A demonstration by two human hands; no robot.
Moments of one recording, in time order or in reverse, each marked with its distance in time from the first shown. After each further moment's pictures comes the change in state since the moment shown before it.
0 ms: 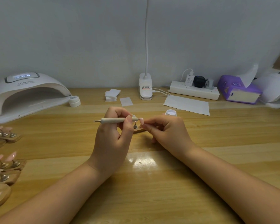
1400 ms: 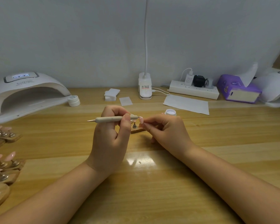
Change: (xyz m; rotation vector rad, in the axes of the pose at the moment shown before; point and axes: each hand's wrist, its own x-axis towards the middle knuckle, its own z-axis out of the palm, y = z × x) left_hand 0.001 0.003 0.000 -0.070 0.038 -0.011; right_hand -0.001 -0.002 0.000 0.009 0.001 0.006
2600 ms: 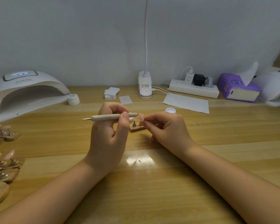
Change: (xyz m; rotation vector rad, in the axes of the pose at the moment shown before) left_hand 0.002 0.004 -0.002 -0.041 0.020 -0.003; right_hand -0.001 0.006 0.000 -0.020 0.015 -0.042
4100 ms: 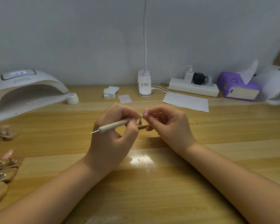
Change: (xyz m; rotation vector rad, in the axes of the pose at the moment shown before) left_hand 0.000 0.005 -0.001 0.078 -0.085 0.101; right_hand 0.002 0.000 -0.003 0.285 0.091 -0.016
